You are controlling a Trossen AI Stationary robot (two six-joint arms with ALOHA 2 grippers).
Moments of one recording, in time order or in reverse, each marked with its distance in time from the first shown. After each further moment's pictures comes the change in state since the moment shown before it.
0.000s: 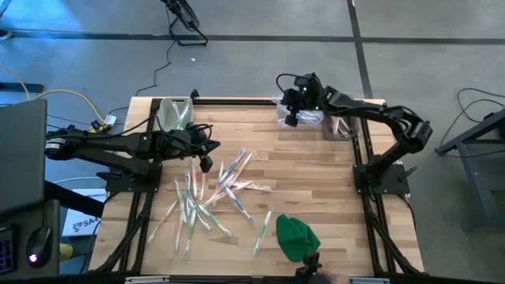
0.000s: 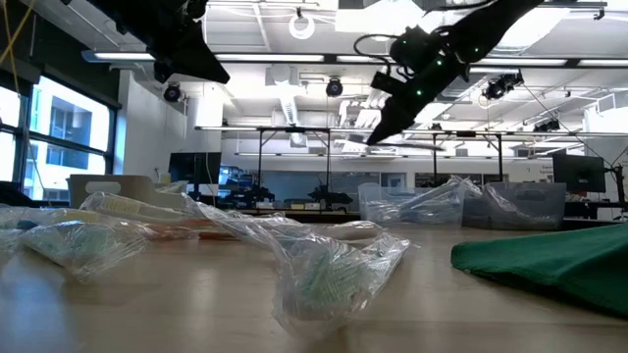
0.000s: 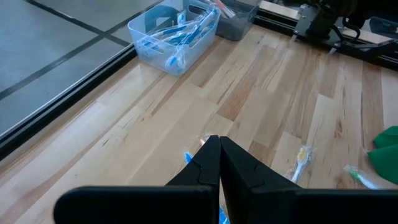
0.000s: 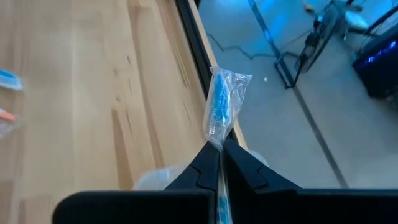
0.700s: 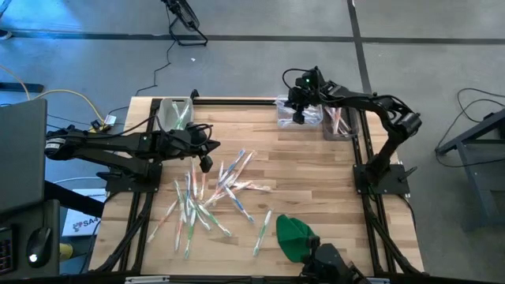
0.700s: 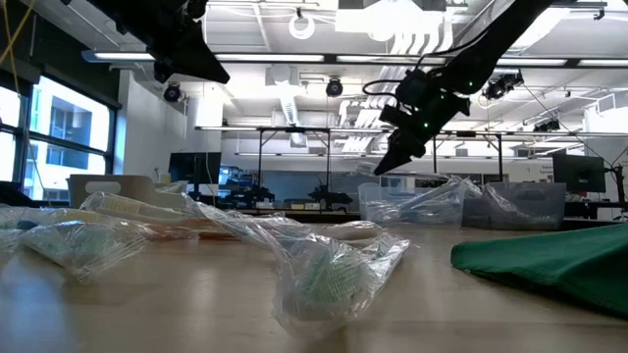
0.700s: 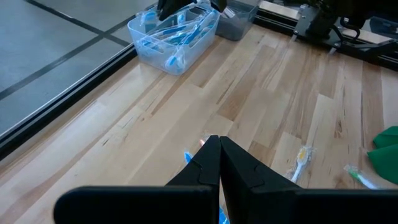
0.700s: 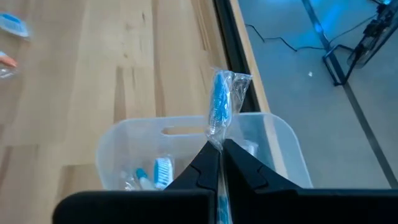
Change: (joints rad) left arm 0.000 0.000 0.000 0.000 0.000 0.000; right arm -0.183 0.154 -0.001 0.013 -0.294 -0.158
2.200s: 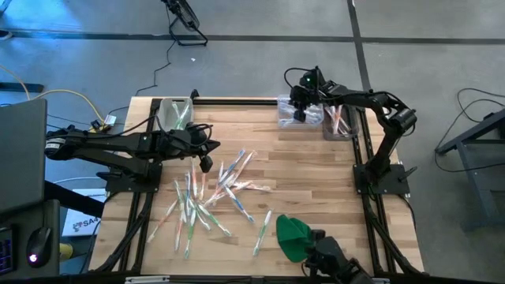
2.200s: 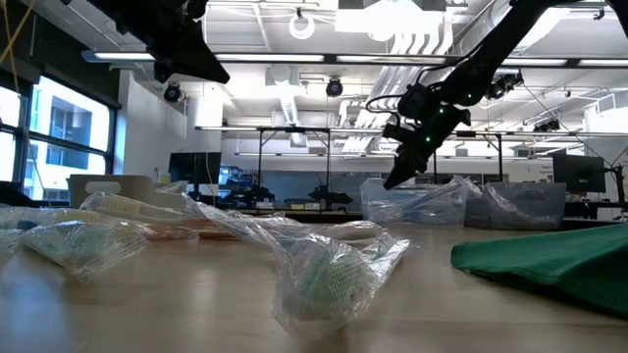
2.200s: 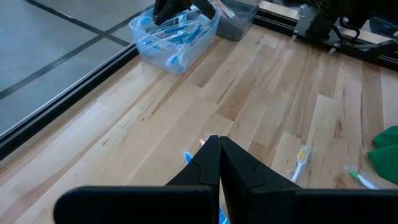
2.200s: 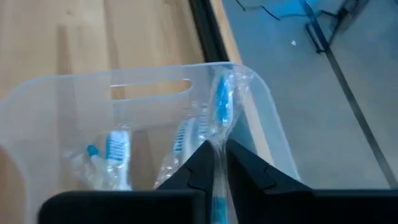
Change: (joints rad) left arm 0.000 0.000 0.000 0.000 0.000 0.000; right arm -0.049 0.068 0.000 0.019 0.096 0.005
